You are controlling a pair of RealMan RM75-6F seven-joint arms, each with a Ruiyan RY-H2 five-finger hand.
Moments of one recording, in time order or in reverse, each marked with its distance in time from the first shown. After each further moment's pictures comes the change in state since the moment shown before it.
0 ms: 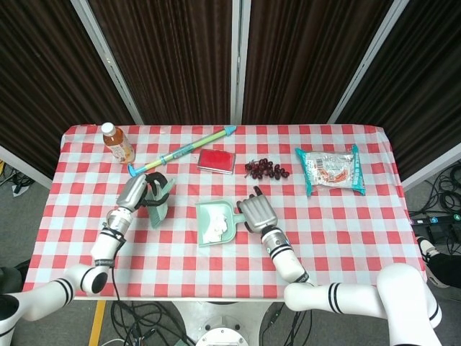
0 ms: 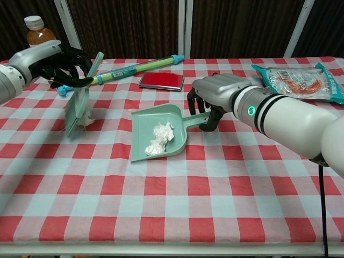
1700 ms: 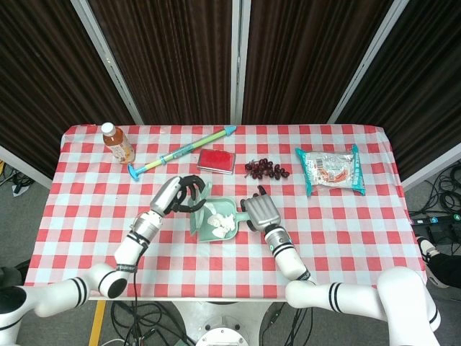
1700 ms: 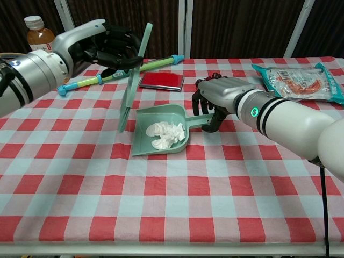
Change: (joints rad) left arm -0.065 0.012 -0.018 -0.217 0.073 0.073 -0.095; right arm -0.035 -0.016 0.017 0.059 -0.018 -0.037 0.068
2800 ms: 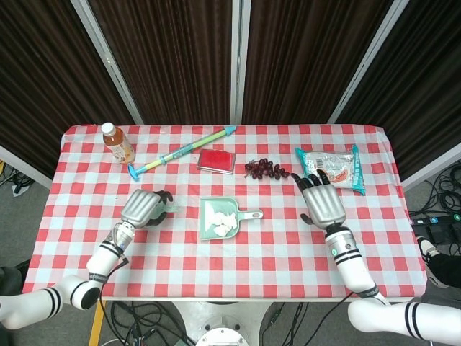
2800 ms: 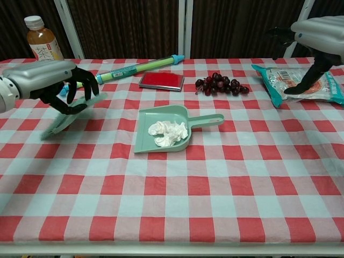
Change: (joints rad) left arm 0.072 0.116 0.137 -0.044 -0.096 -0.042 0.781; right arm -0.223 0.478 -0.085 -0.415 -0.244 0.235 0.111
